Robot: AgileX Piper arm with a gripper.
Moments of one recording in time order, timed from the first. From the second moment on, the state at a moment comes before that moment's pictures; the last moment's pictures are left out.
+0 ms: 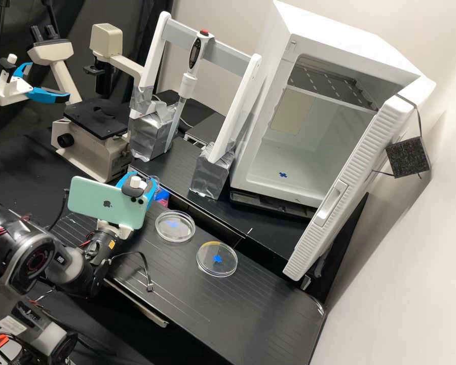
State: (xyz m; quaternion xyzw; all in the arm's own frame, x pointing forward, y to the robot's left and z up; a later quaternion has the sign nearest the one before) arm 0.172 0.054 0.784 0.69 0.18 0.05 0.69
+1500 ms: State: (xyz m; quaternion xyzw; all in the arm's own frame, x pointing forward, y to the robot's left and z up) arm 0.152 0.070 0.819 0.69 0.12 0.17 0.69
